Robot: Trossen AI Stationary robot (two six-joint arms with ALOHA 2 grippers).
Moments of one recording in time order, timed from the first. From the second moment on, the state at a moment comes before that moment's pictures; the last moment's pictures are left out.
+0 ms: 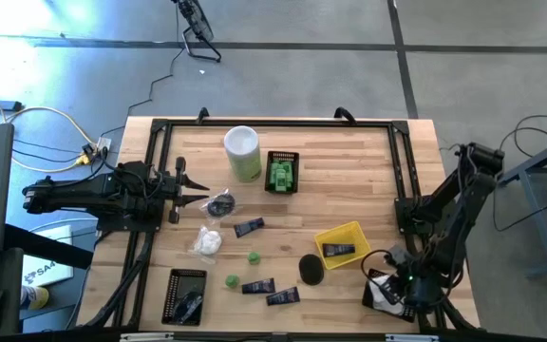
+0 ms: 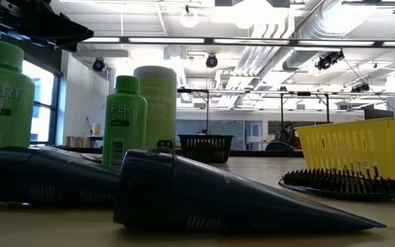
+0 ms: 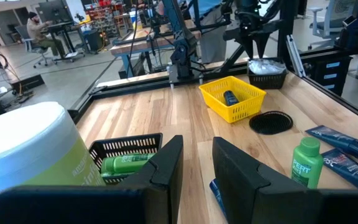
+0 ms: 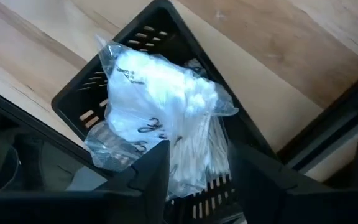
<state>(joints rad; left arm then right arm) 0.06 0.25 0.33 -0.16 0.06 0.18 1.11 1.34 0.90 -0.90 0.02 2.10</state>
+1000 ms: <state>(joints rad) 0.06 0.25 0.33 -0.16 0.06 0.17 0.87 1.28 0.90 -0.94 1.01 1.63</state>
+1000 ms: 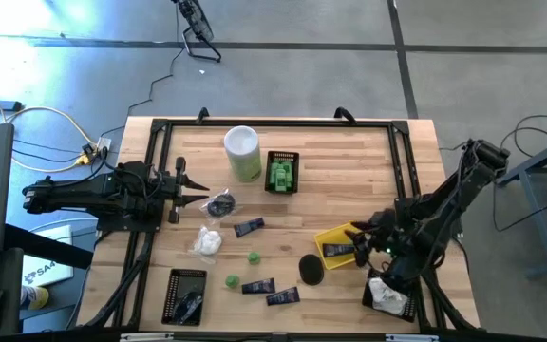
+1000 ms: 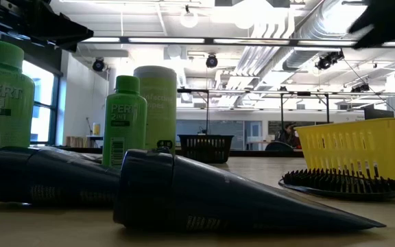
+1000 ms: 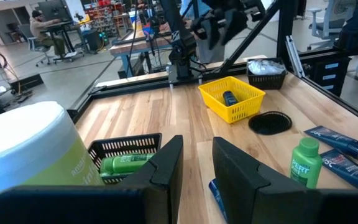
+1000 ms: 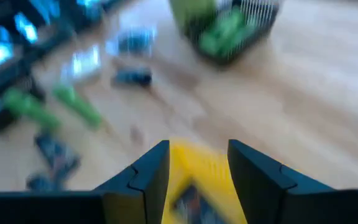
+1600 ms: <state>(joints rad) 0.06 0.25 0.33 -0.16 0.06 0.17 0.55 1.42 0.90 -0.56 1.10 1.22</state>
